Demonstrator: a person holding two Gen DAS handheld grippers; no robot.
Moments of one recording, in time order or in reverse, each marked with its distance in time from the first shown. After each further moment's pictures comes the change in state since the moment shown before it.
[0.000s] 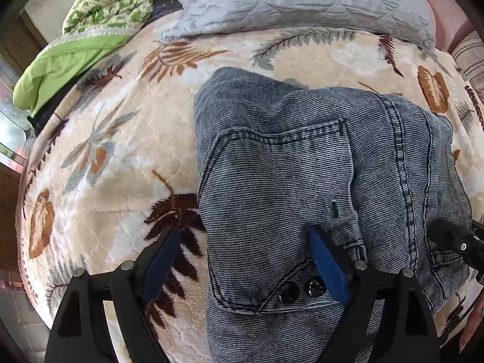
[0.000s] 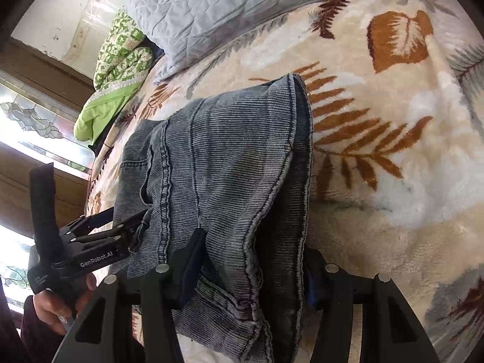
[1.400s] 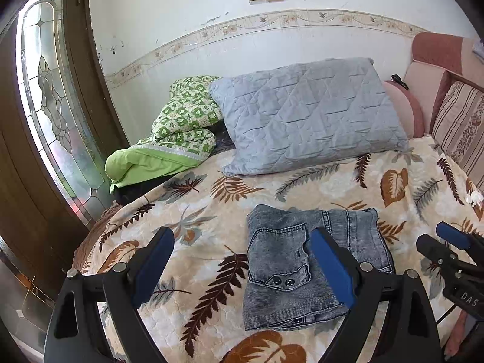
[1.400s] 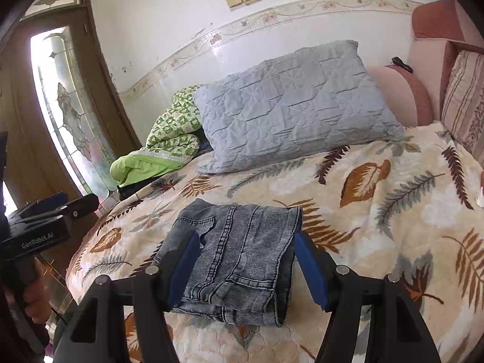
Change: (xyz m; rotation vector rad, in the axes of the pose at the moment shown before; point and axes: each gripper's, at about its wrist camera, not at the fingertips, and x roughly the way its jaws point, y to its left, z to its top) left arm -0.205 -0.012 -0.079 -0.089 -0.592 0.162; right arm -0.154 0.057 -0.078 -0.283 -0.554 -0.061
